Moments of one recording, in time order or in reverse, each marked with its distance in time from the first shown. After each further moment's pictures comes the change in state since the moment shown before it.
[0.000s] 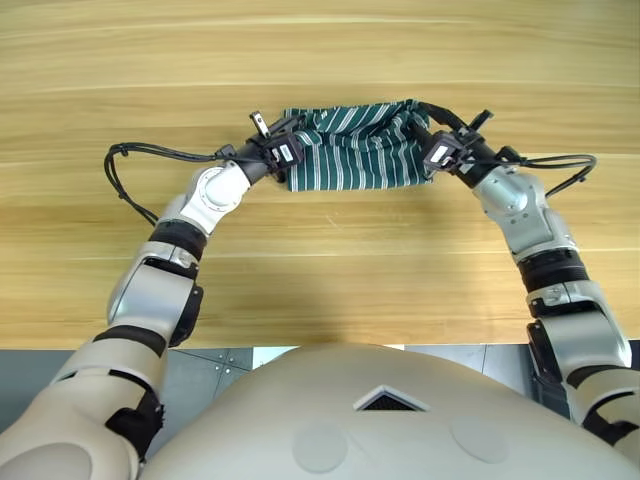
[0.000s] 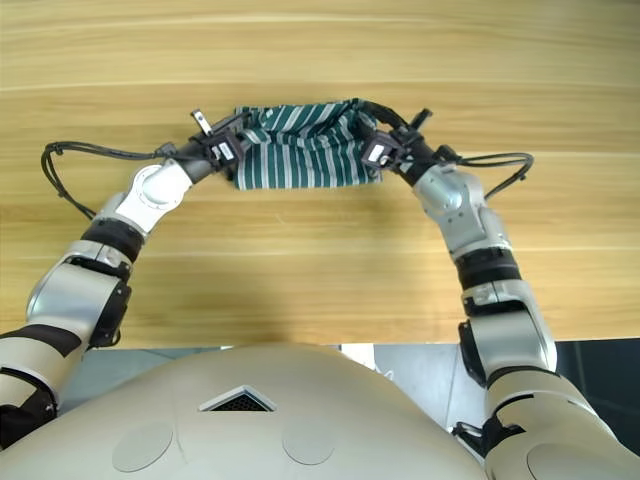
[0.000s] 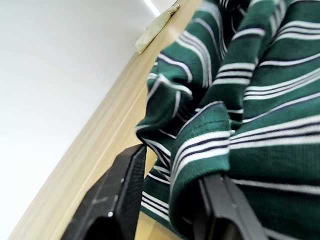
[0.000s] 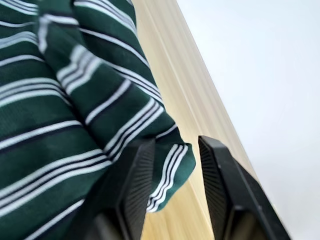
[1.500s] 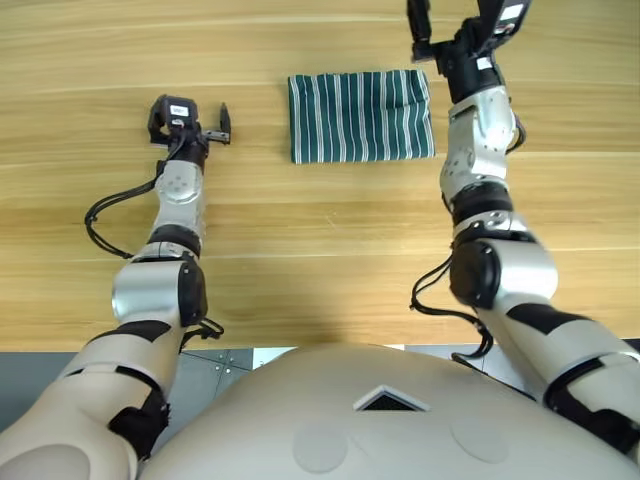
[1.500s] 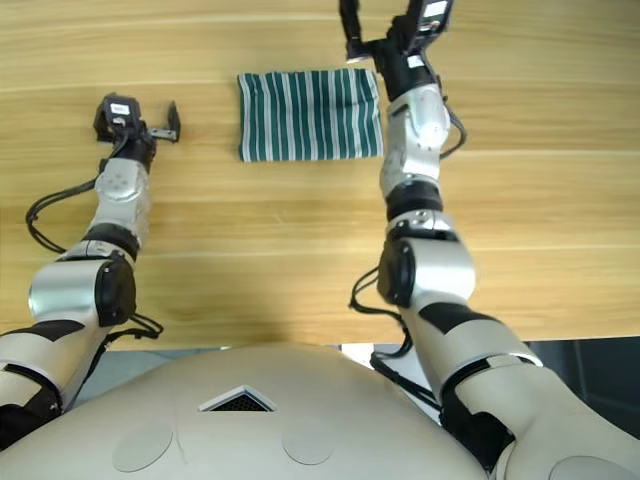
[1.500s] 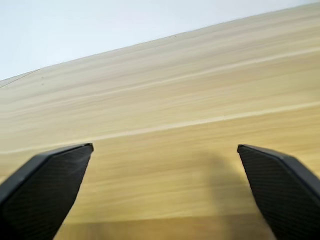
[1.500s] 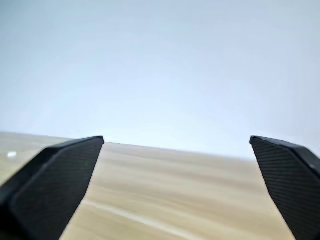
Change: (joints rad) left arm 0.016 -0.030 0.510 0.228 -0.398 0.211 0.145; right arm -0.236 0.482 -0.362 0.150 0.481 -0.137 0.231
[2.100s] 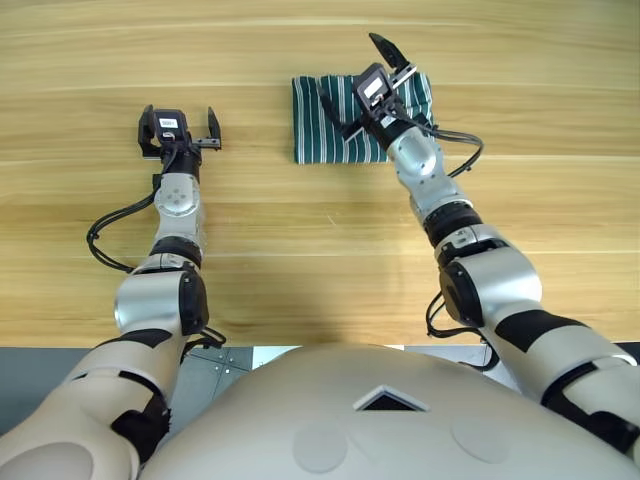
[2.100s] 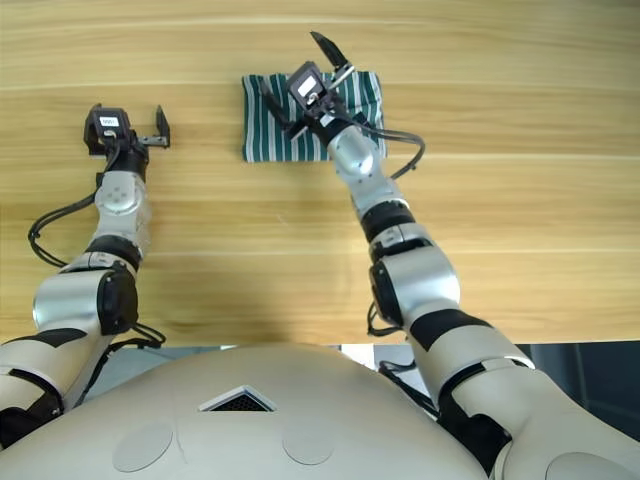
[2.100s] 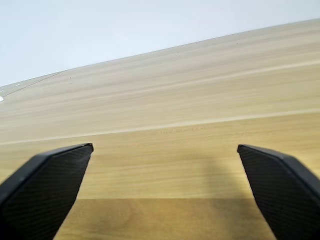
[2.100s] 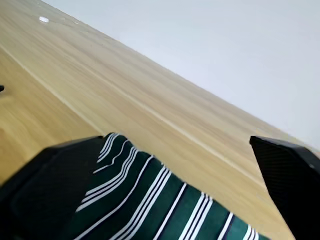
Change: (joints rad) left arm 0.024 -0.041 -0.012 -0.015 0.009 -0.039 0.063; right arm -0.088 -0.022 0.200 0.393 -0.249 0.099 -0.261
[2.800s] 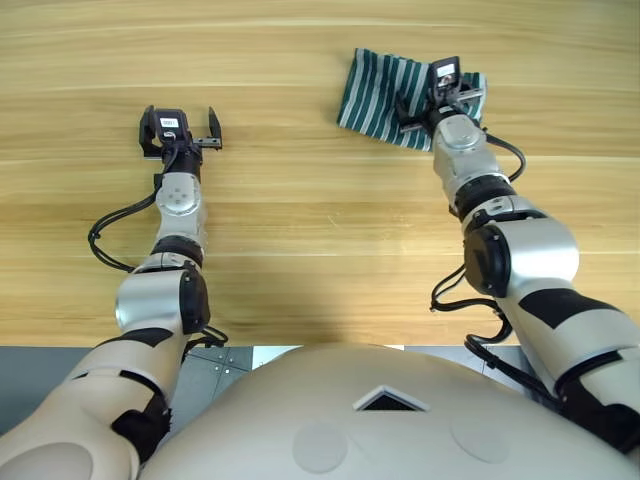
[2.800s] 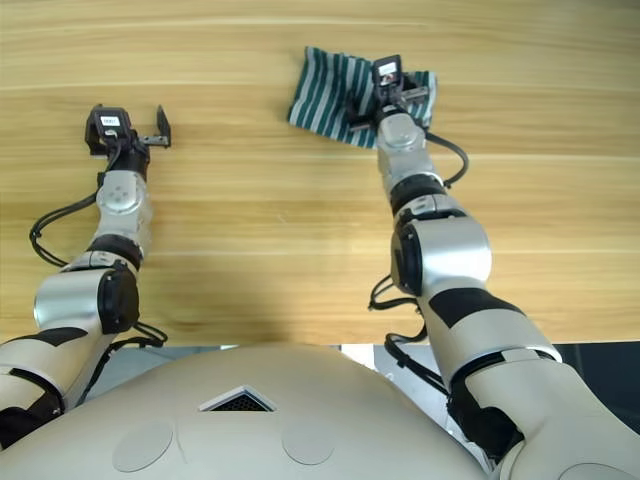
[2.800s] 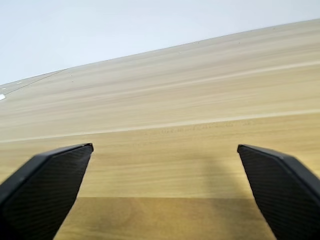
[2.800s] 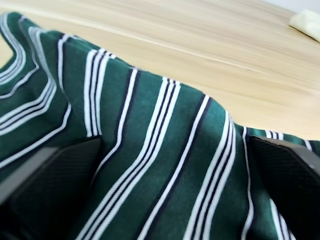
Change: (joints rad) left arm -0.019 0.001 0.009 0.009 0.009 0.006 0.011; right arm -0.148 -0.143 -0.208 0.188 0.165 0.496 -0.213
